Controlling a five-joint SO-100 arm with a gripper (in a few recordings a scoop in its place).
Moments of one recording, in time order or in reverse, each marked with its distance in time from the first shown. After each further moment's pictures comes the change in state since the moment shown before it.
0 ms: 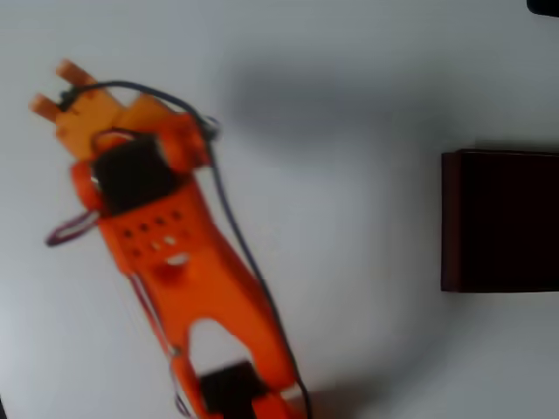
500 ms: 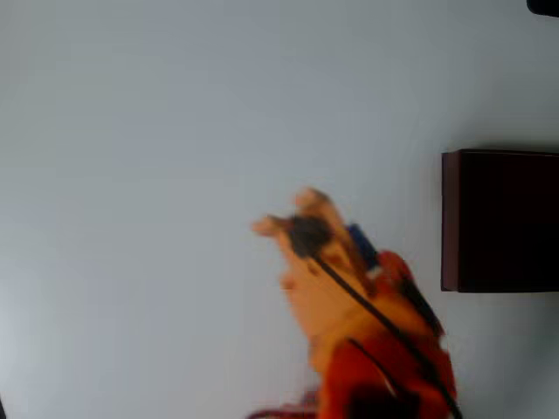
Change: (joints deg) arm 37.3 63.9 62.9 -14.7 -19.9
